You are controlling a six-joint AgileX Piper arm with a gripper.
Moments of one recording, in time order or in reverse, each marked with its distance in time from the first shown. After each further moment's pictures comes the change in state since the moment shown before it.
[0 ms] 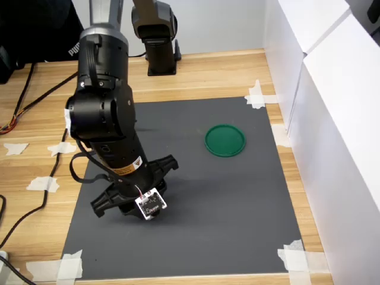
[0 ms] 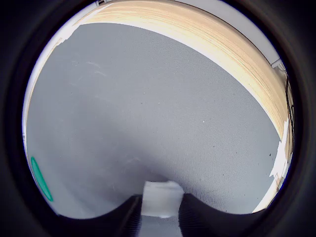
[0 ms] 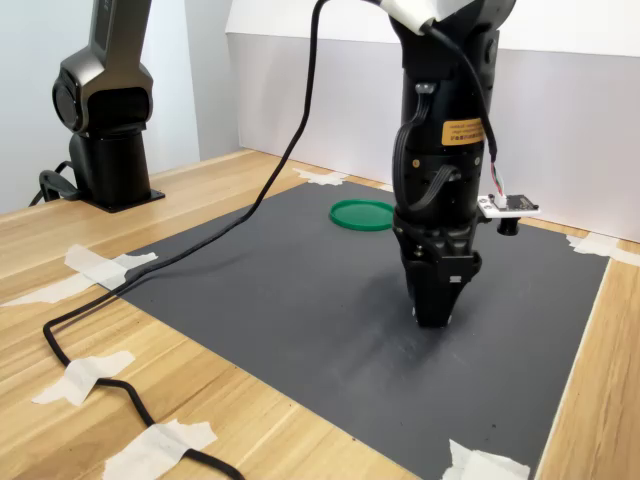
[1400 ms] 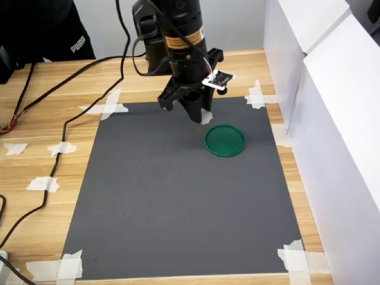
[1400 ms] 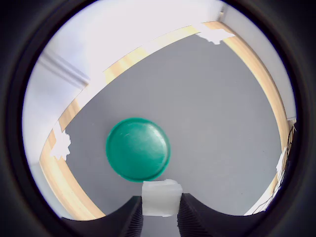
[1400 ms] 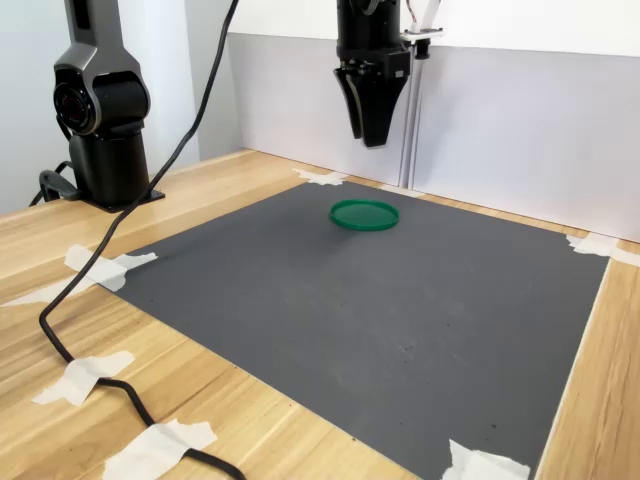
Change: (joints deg) arm 19.0 -29.6 23.5 1.7 7.1 -2.3
